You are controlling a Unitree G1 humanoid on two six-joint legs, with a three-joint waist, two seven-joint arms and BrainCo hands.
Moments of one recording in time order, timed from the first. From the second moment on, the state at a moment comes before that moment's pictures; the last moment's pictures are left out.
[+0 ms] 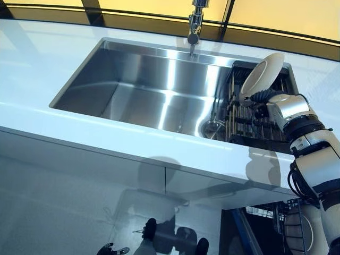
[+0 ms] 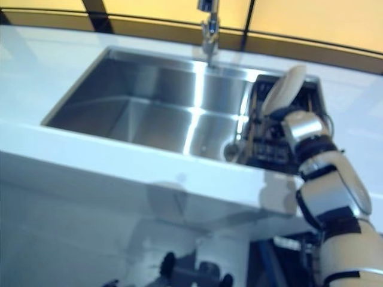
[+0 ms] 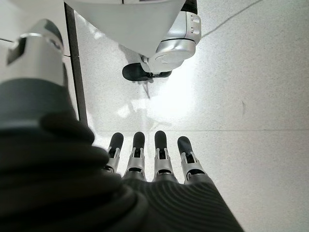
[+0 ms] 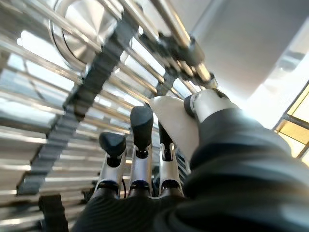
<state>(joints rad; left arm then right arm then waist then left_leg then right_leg) -0.09 0.34 -0.37 1.16 -0.23 -0.06 0.09 -1.39 -0.70 0.56 1.04 0.40 0.59 -0.03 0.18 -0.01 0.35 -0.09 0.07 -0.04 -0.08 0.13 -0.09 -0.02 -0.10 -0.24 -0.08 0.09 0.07</state>
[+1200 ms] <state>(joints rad) -0.05 0.35 -0.36 1.16 -0.13 -0.01 0.08 -1.33 -0.81 0.60 0.80 0.40 0.48 0.13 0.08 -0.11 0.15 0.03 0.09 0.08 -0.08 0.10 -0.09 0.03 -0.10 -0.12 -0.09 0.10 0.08</state>
